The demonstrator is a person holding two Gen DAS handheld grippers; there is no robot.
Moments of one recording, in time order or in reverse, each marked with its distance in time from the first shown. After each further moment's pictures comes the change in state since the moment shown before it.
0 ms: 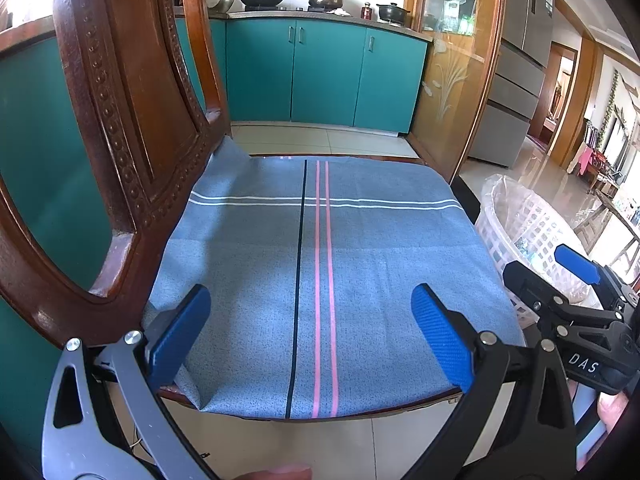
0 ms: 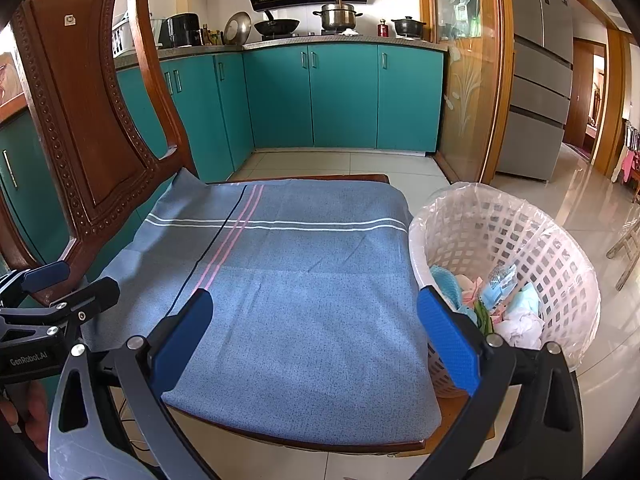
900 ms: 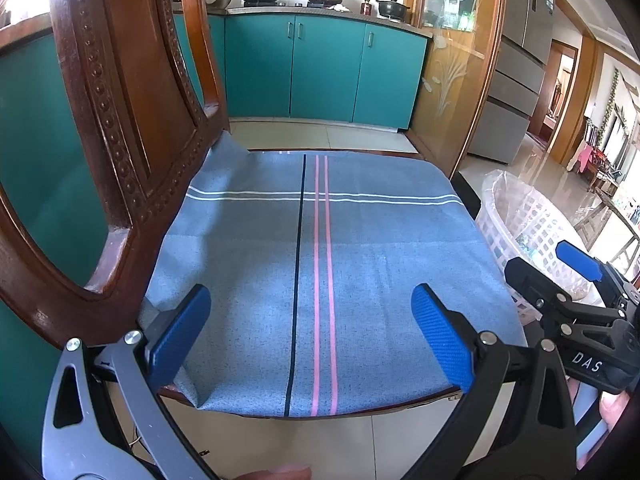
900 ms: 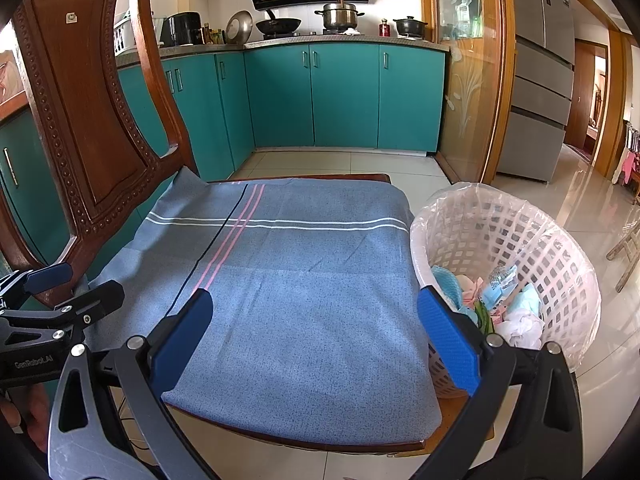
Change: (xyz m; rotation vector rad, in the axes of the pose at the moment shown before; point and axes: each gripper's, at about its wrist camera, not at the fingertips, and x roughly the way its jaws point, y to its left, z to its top) left arm 0.004 -0.002 0.000 0.000 0.018 -0.002; right arm 0.000 0.001 0.000 -0.001 0.001 0.000
